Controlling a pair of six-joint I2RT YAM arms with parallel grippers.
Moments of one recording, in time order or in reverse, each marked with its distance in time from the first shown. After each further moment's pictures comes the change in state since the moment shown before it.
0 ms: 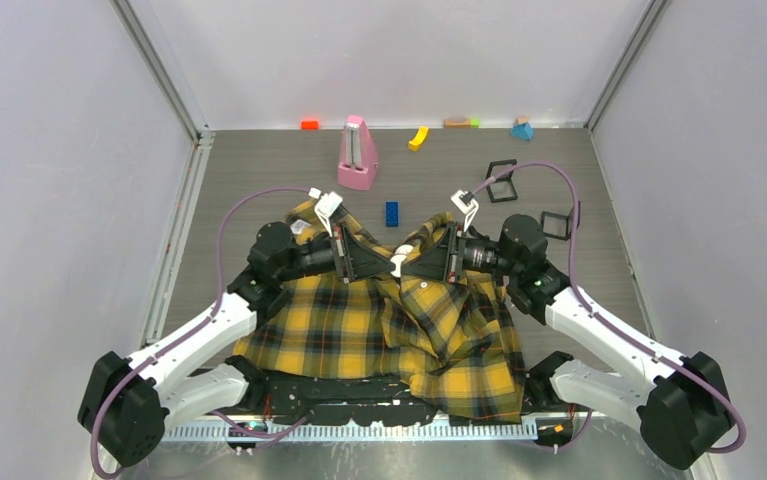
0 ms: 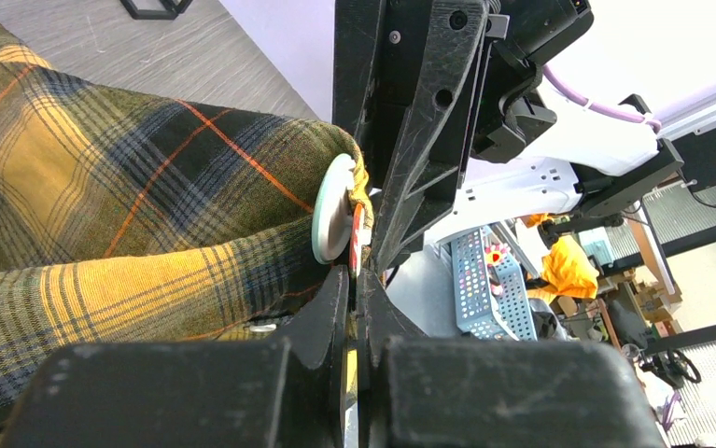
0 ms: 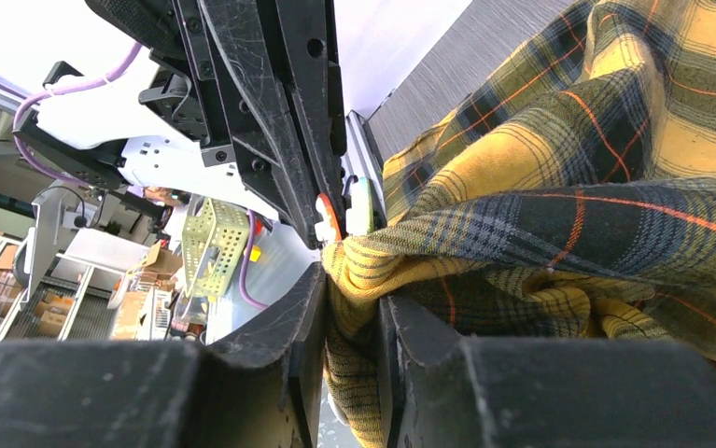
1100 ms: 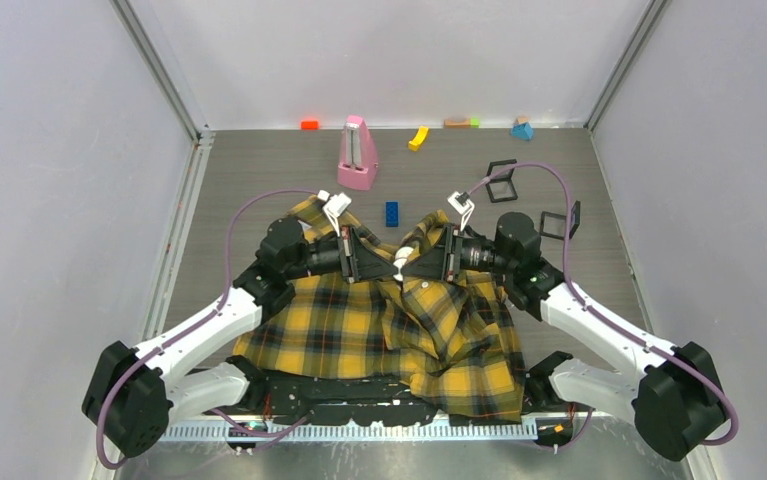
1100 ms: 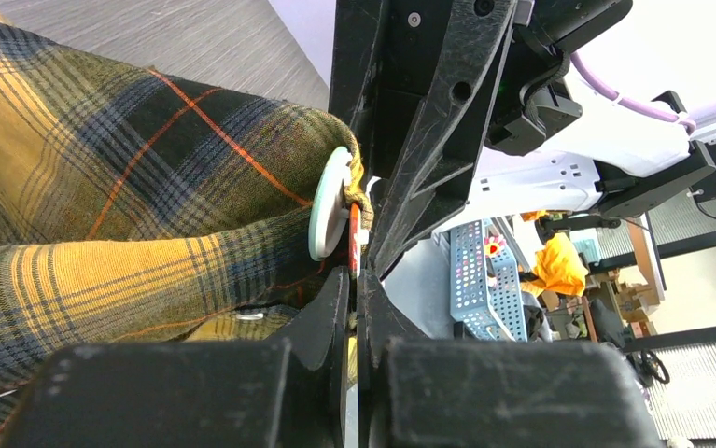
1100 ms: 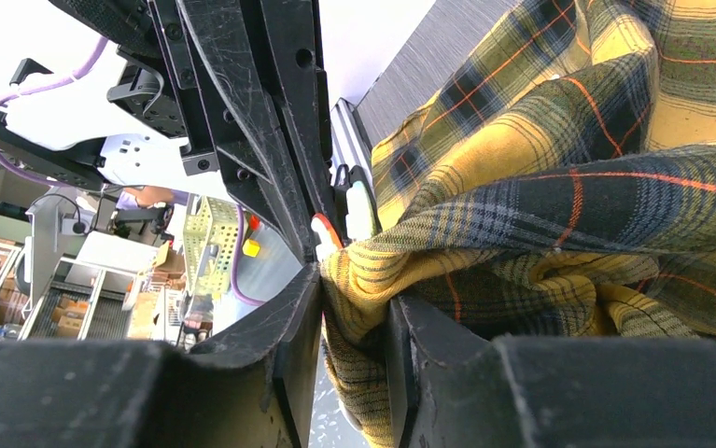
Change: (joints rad) left arm -0.010 0.053 0.021 -0.069 -0.002 -0.007; right arm -0.016 0.046 -0.006 -0.011 -0.021 0.006
